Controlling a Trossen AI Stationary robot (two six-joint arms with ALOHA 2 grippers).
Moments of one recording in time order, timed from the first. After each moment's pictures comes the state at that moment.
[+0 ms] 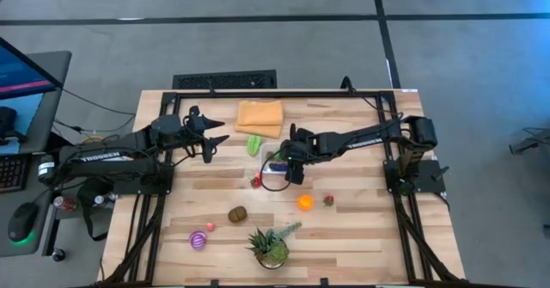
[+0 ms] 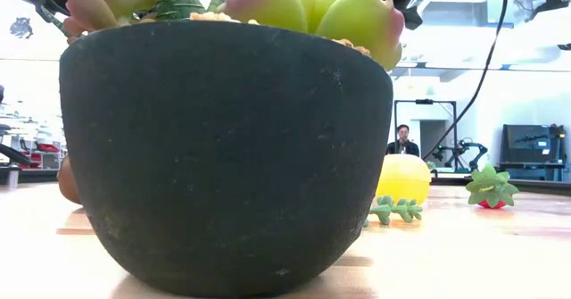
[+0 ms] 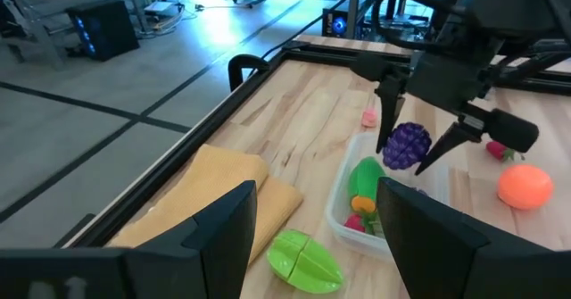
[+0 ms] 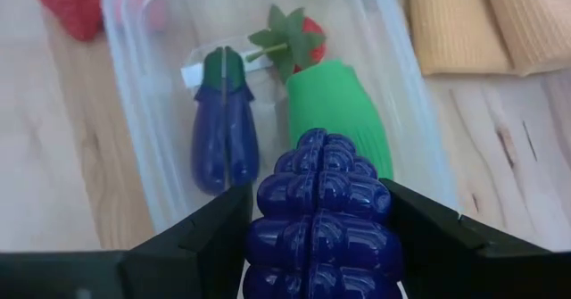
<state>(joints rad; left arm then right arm) 0.31 0.67 0.45 -0.04 -0.06 0.00 -0.02 1.82 1.21 -0.54 0.23 0.12</state>
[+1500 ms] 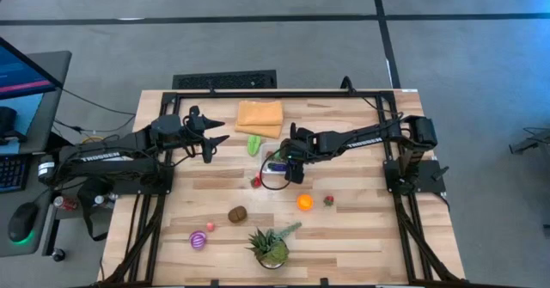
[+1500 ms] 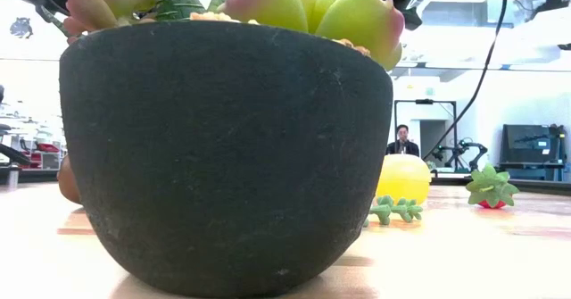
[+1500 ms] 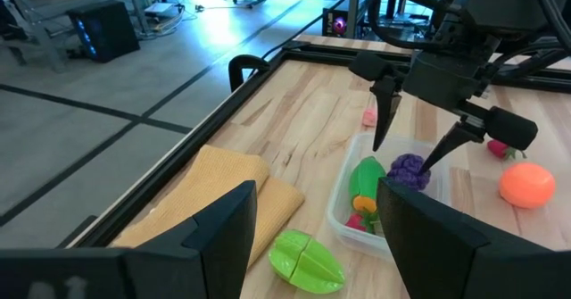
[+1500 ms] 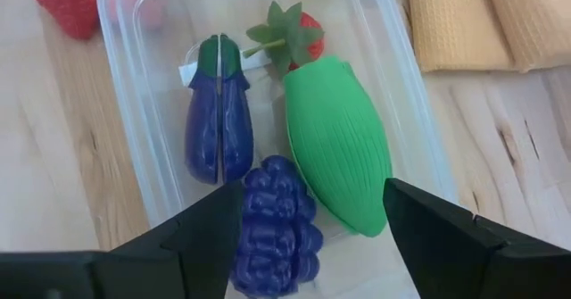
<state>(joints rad) 0.31 0.67 0.45 -0.04 -0.06 0.01 -0.02 1.82 1.21 -0.54 0.22 0.12</state>
